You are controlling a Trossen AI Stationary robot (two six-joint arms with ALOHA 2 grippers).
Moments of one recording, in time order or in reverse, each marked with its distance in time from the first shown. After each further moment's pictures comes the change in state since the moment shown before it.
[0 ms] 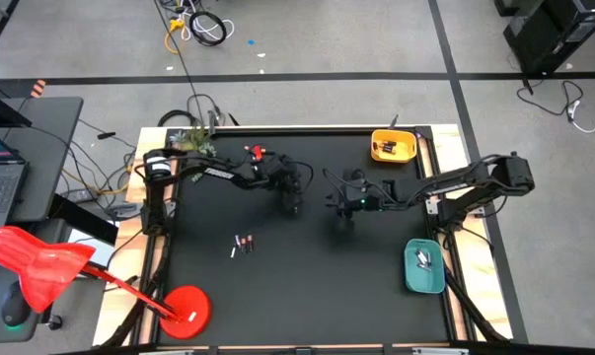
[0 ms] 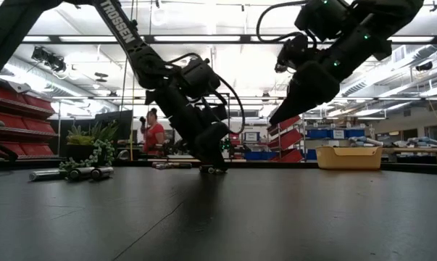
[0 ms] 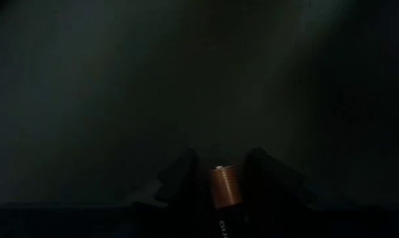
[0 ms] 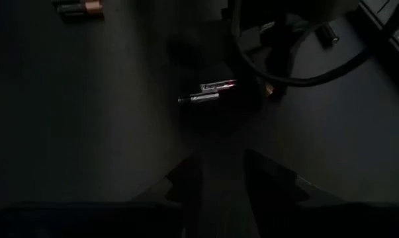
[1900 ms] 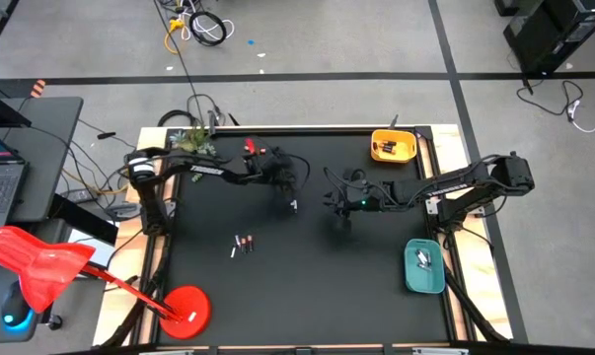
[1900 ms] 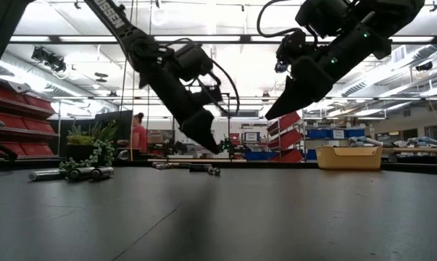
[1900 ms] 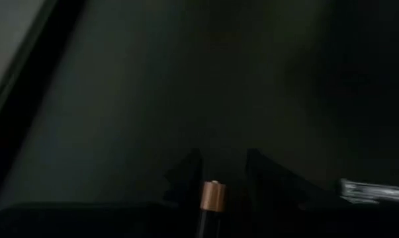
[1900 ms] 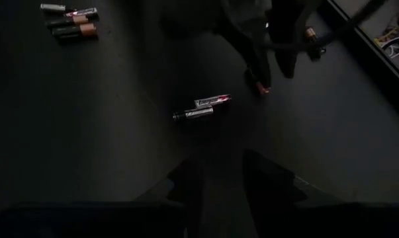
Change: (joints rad) left arm 0.016 -0.144 -0.015 -0.080 -0.004 0.279; right arm 0.015 0.002 0.000 0.047 0.043 0.032
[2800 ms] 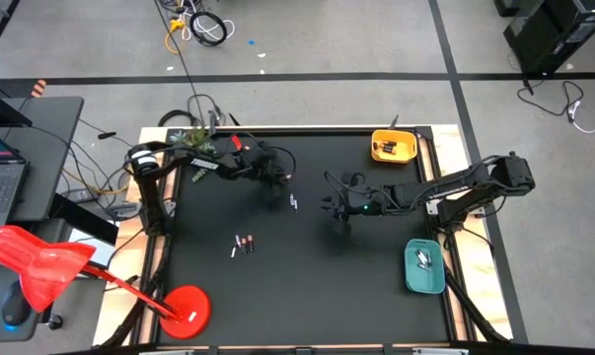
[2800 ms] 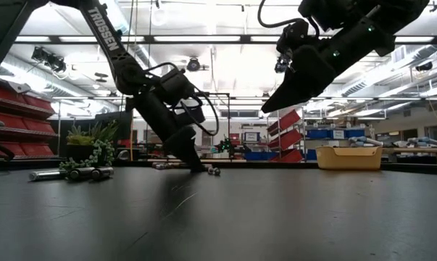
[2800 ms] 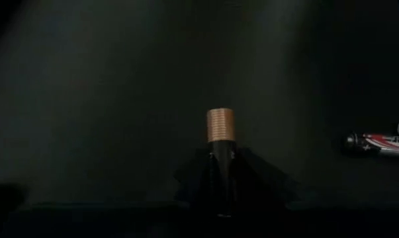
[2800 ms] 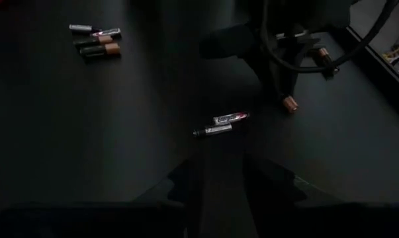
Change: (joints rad) left arm 0.138 0.085 -0.165 0.172 0.207 -0.010; right arm 0.047 0.000 0.000 0.050 0.010 0.010
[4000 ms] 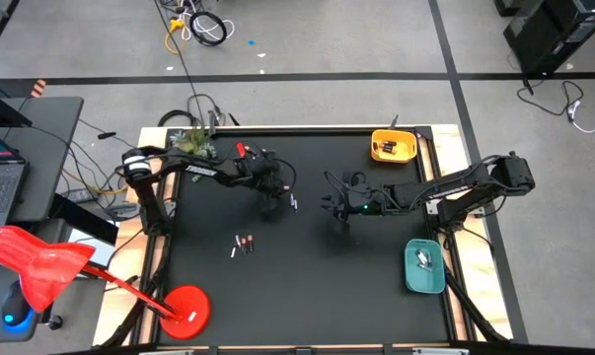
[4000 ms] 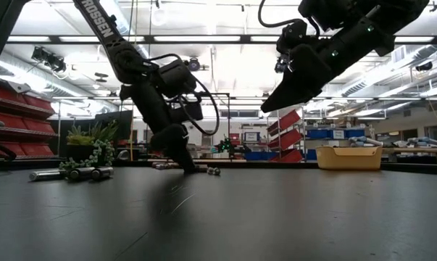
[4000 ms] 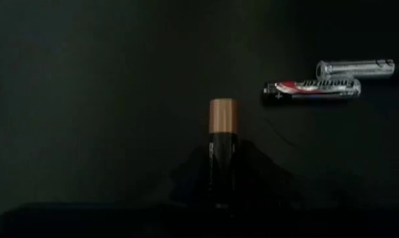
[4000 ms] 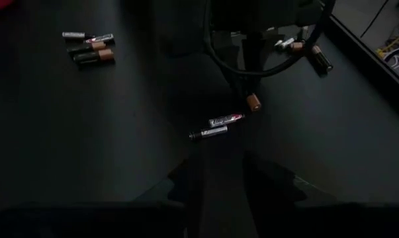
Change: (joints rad) left arm -0.090 -0.072 -0.008 -0.193 -0.073 0.077; right arm 0.000 0.000 0.000 0.007 0.016 0.032
